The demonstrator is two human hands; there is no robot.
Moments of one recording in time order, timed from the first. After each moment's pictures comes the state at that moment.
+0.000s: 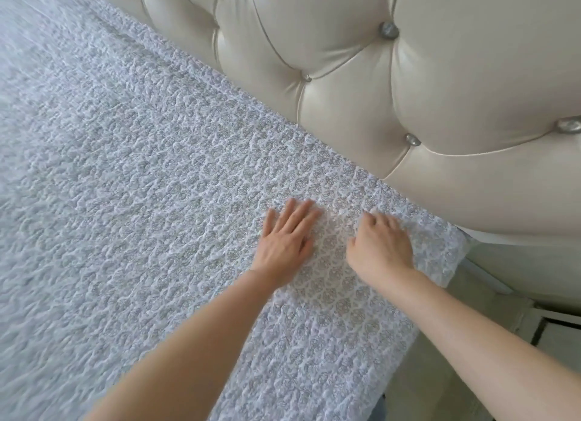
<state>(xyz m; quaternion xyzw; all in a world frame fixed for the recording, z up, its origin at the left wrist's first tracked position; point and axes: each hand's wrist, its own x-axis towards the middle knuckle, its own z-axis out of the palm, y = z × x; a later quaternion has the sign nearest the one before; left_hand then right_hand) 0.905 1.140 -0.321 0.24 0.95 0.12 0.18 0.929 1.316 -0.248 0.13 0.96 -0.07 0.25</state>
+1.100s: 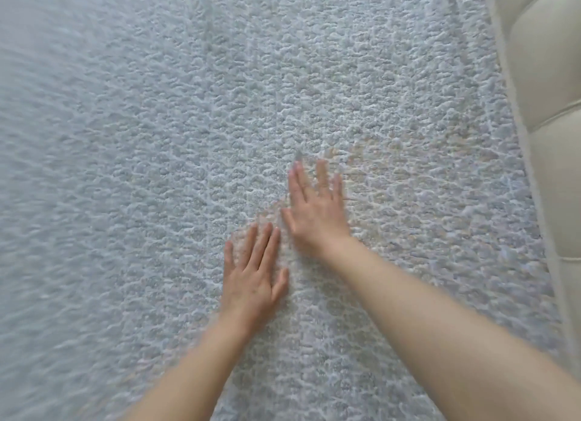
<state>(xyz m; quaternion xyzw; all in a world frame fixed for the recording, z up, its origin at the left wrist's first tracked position) 1.020 0.997 -0.337 -0.30 0.94 0.11 0.08 0.835 1.028 -0.317 -0.48 0.85 -0.03 0.21</state>
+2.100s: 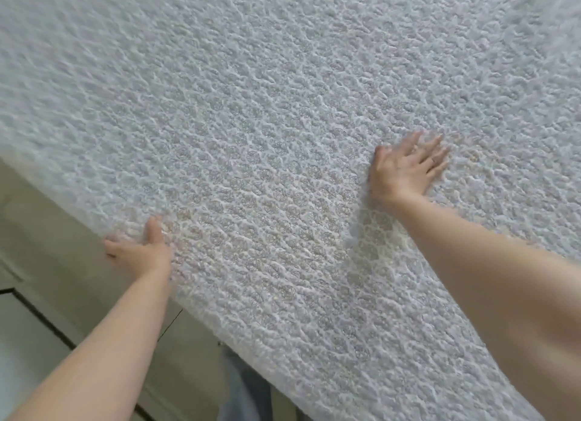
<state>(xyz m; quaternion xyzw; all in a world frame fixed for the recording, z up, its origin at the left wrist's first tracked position) 1.407 0.933 -0.325 -0.93 0.19 0.24 -0.21 1.019 0.872 -0.323 -0.41 0.89 0.06 0.17</state>
